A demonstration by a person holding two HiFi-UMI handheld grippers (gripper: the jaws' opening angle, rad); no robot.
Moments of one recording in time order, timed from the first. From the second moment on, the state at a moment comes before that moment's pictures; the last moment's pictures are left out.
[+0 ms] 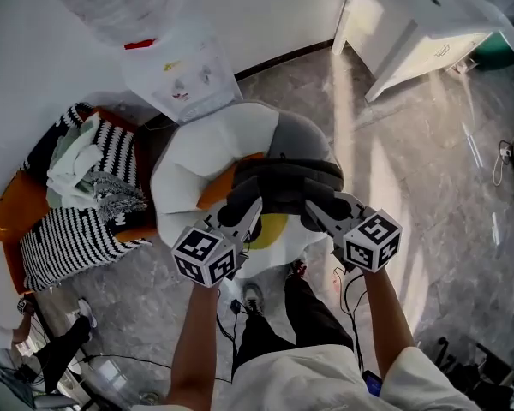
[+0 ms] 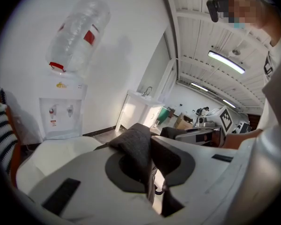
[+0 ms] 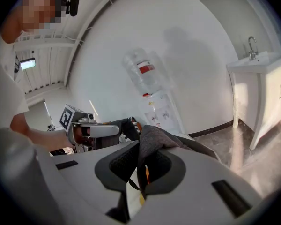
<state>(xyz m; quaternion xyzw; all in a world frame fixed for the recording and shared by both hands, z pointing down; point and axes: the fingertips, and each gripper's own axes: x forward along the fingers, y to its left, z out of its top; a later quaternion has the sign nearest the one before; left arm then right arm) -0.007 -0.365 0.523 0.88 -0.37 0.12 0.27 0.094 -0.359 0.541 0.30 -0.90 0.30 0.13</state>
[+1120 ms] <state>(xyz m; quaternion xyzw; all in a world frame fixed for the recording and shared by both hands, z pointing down) 0.010 -0.416 0.659 0.84 -0.42 0.12 0.32 0.112 -0.409 0.676 0.27 -0.89 0.32 0.17</state>
